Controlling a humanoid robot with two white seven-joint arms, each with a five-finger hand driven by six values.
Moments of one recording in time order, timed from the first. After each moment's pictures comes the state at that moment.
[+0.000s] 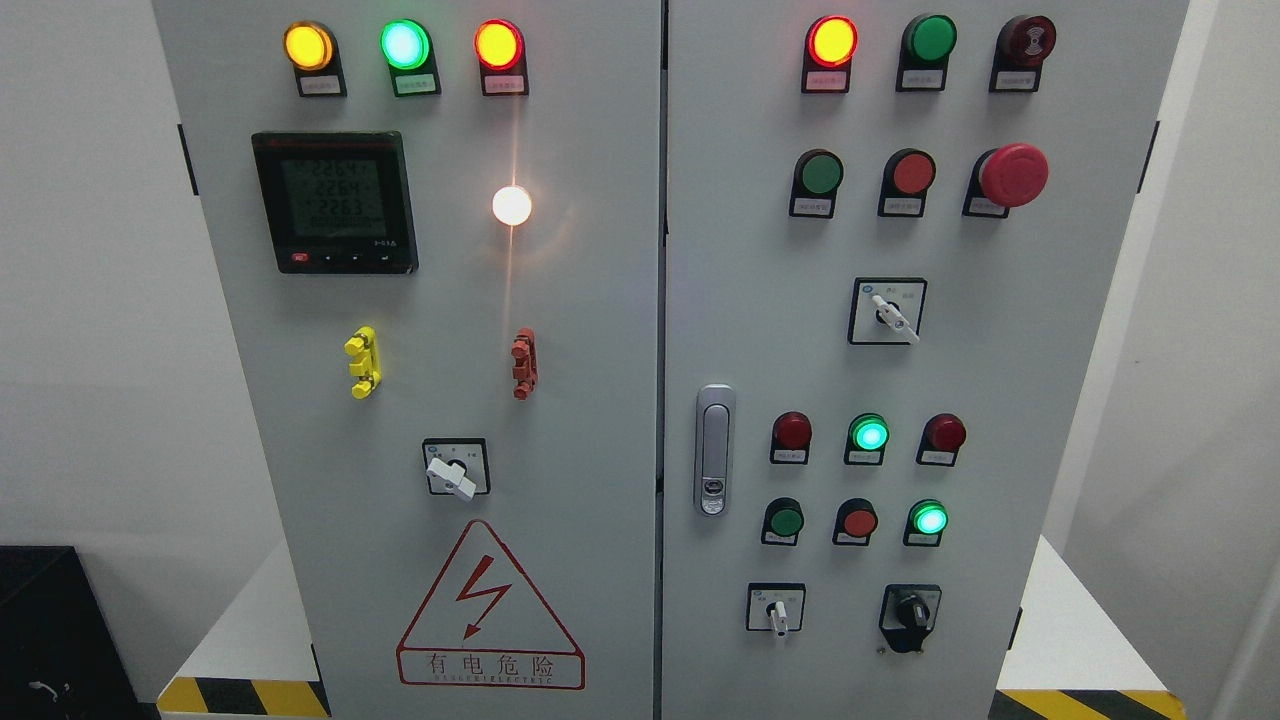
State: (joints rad) left arm 0.00 -0.10 -0.14 0.00 0.10 -0.06 0.15; right arm 0.26 0.00 0.00 -0.36 0.10 -0.19 0.27
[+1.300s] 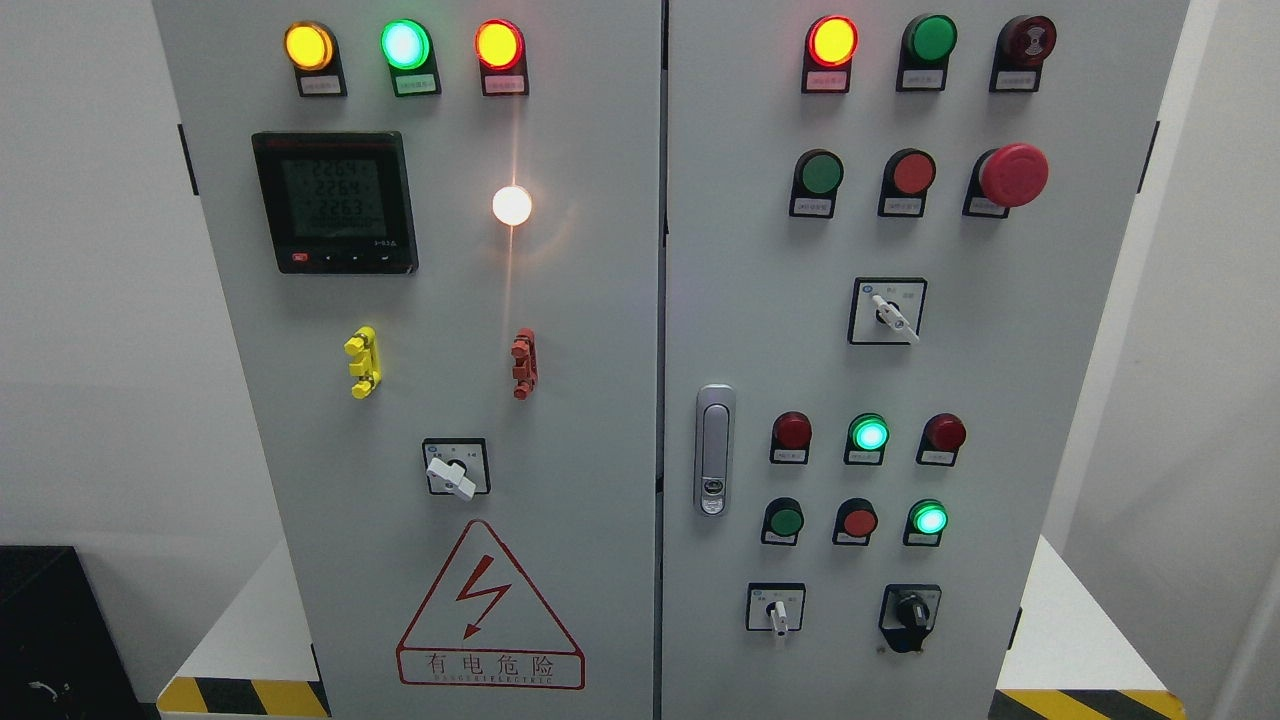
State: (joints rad) left arm 0.00 -0.10 -0.14 0.00 0.10 -0.06 0.15; right arm 0.27 0.05 -0.15 -0.52 0.05 -0.40 0.27
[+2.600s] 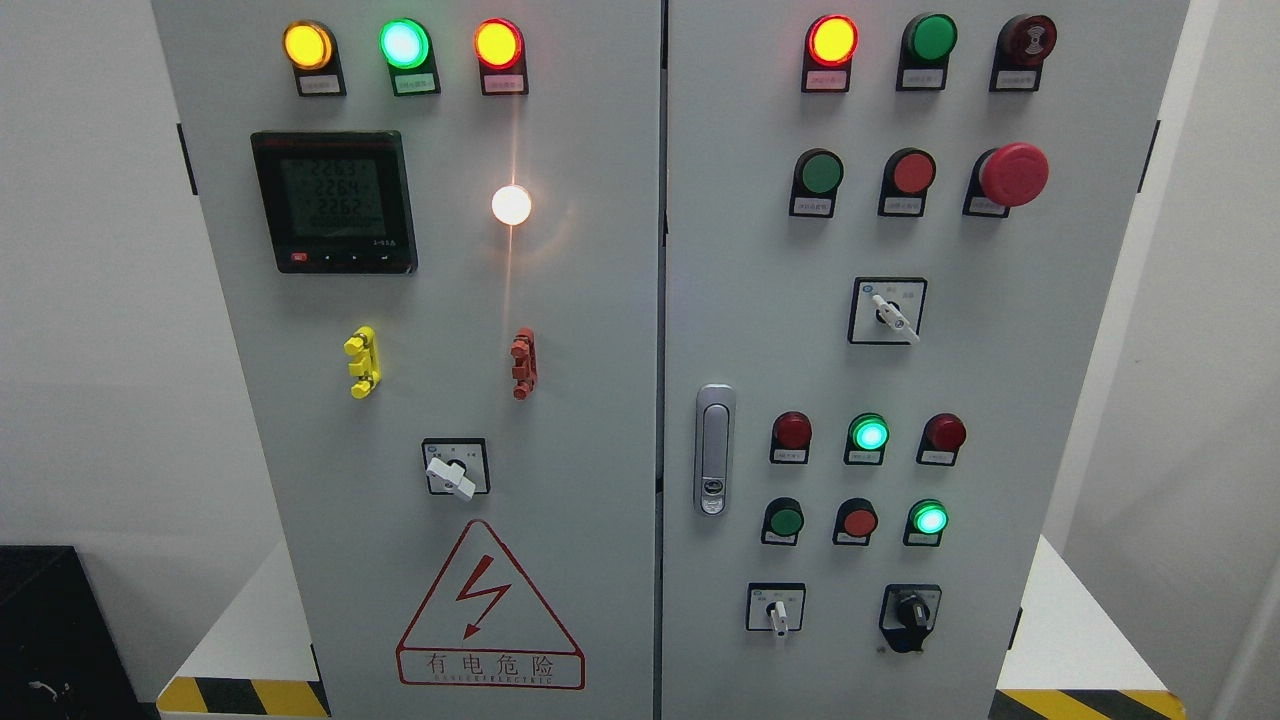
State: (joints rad) left arm 0.00 -0.10 -0.14 0.00 0.10 -0.06 0.15; right arm 0.38 0.10 -0.22 -1.45 0.32 -0.31 0.09
